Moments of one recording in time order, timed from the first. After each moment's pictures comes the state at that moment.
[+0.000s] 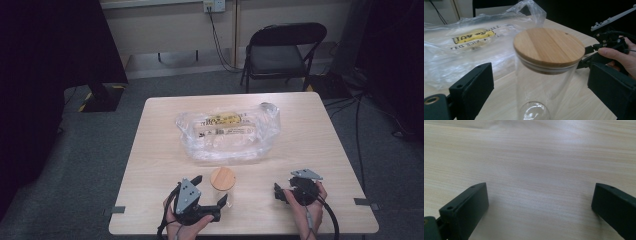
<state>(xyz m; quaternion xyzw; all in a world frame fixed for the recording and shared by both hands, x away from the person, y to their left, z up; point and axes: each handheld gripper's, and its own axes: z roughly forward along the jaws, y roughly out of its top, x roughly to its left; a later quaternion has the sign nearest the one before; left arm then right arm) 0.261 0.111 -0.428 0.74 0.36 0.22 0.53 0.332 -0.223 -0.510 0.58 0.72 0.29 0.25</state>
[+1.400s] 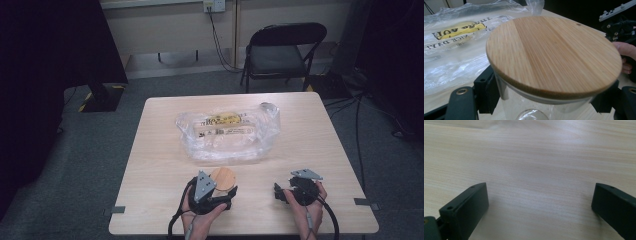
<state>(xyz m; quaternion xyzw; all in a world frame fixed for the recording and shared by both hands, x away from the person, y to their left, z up) 0.287 0.088 -0.442 0.76 0.36 0.20 0.51 0.332 -0.223 -0.510 0.58 0.72 0.29 0.25</state>
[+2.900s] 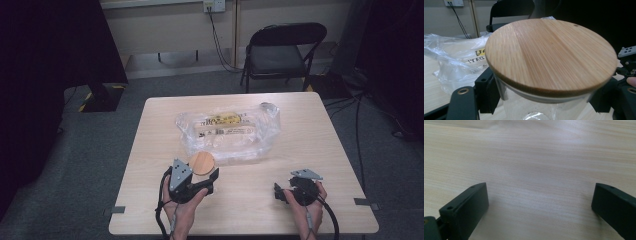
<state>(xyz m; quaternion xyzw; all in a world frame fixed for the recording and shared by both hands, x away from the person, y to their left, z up) 0.300 0.130 -0.403 0.70 0.40 0.24 0.55 0.332 -0.223 -0.510 0.58 0.72 0.29 0.25</state>
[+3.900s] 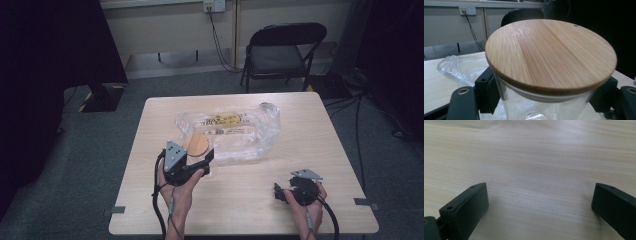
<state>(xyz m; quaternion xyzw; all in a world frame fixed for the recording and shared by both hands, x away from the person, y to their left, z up) 0.325 0.132 -0.369 0.67 0.42 0.27 0.55 0.332 -0.223 -0.510 0.58 0.72 0.29 0.25</state>
